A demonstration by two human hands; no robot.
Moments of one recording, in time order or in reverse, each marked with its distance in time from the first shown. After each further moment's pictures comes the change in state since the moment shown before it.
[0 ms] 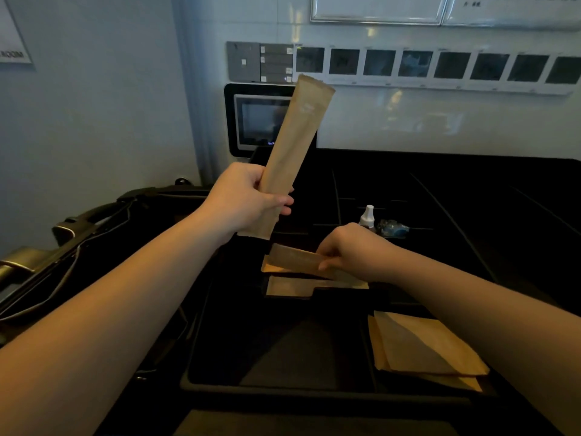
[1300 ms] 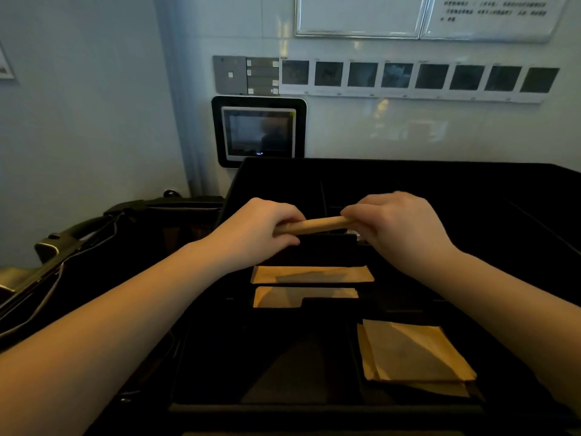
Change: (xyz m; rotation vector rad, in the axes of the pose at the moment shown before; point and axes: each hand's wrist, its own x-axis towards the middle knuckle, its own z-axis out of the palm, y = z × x) left_hand 0.011 -0.014 0.023 0.734 -0.252 0.382; right_hand -0.062 0.001 -0.058 -0.382 0.559 -0.057
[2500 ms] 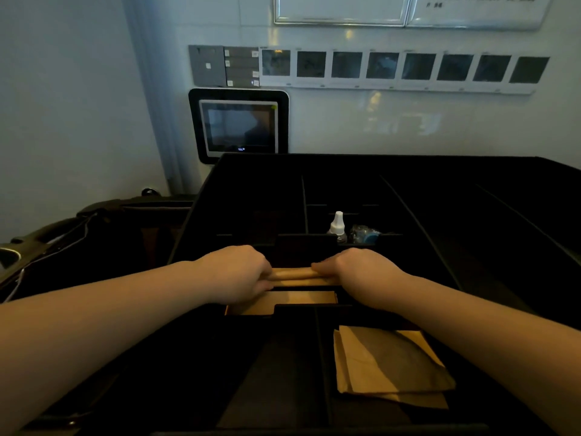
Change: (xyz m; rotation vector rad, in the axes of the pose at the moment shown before) left_hand 0.009 -0.019 0.056 0.378 -0.483 -0.049; right_hand -0.024 0.022 0.097 0.063 -0.569 0.043
